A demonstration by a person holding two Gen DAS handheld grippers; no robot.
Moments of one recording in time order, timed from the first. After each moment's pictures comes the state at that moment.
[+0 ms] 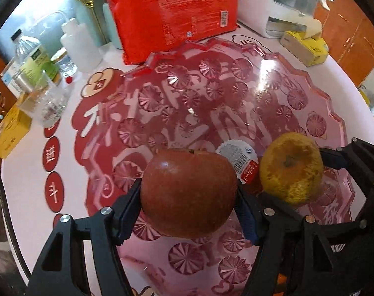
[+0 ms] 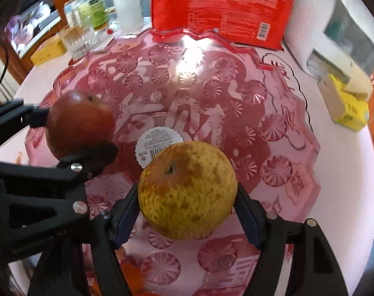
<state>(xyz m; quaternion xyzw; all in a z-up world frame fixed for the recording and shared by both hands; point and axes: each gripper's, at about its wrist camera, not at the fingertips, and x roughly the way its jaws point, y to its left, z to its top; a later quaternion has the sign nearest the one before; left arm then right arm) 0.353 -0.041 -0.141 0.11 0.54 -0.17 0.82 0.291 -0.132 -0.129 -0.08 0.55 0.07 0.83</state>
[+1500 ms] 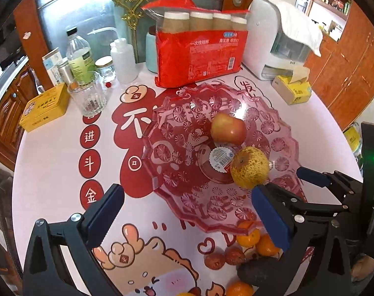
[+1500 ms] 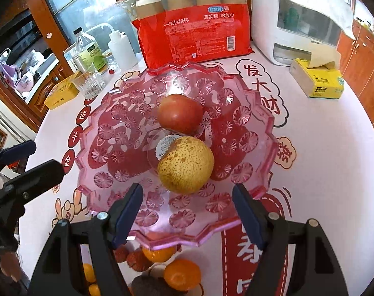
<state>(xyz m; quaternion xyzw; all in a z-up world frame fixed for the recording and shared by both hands) 0.277 0.022 -0.041 0.03 0.49 -0.14 0.86 0.235 -0.157 -0.068 0.05 0.52 0.04 0.85</state>
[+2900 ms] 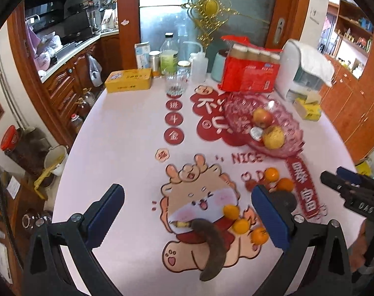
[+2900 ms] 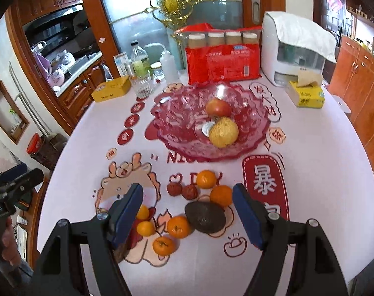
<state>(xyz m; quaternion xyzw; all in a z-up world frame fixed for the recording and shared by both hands) 0.070 0.153 0.013 -0.03 0.44 -0.02 0.90 0.071 -0.111 0.017 0.03 0.46 0.08 0.89</state>
